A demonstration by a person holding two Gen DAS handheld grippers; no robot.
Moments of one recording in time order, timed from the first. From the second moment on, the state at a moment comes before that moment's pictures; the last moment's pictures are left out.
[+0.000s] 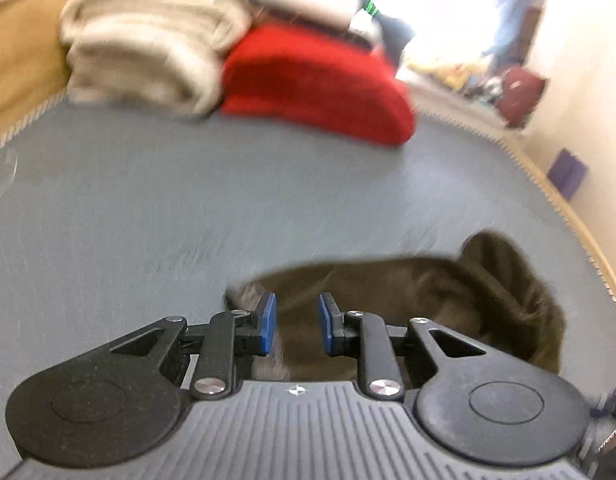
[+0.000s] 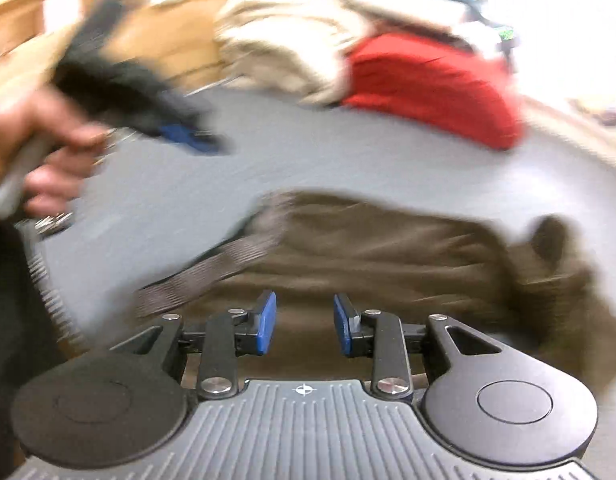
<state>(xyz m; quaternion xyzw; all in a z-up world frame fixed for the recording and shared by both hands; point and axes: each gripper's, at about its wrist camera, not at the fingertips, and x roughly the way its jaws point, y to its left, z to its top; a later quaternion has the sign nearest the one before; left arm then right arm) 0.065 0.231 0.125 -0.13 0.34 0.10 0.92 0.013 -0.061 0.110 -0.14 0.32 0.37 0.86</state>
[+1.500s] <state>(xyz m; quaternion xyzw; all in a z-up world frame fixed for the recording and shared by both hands) 0.101 0.153 0.051 -0.11 0.44 0.06 0.89 0.256 -0.261 0.048 0.02 0.44 0.11 0.89</state>
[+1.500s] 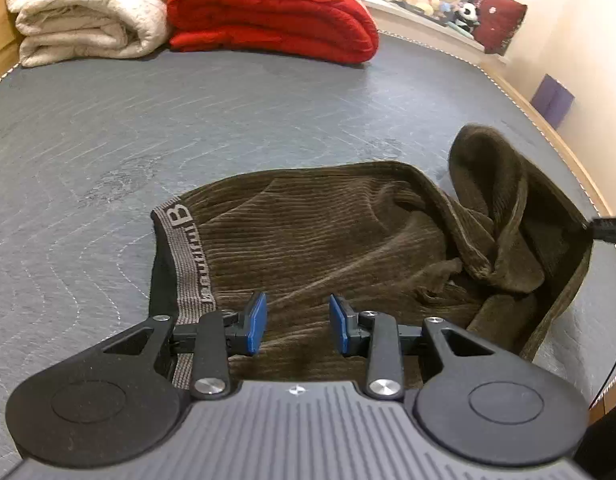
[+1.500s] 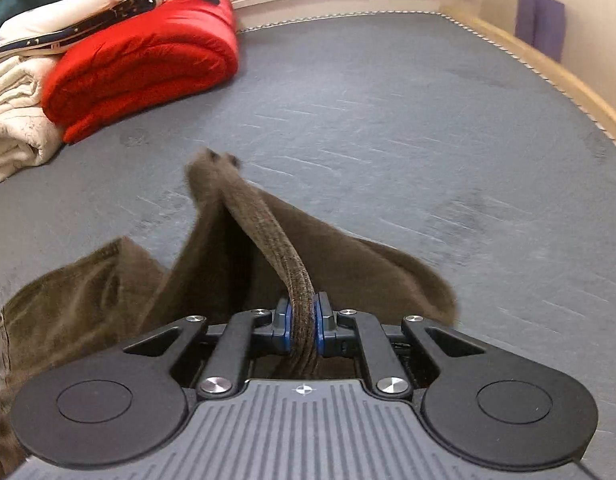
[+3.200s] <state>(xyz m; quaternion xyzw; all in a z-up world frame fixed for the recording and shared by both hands) 0.137 0.095 0.038 -0.07 0.47 0.00 0.88 0.200 -0.327 0.068 -0.09 0.33 0.19 0.92</state>
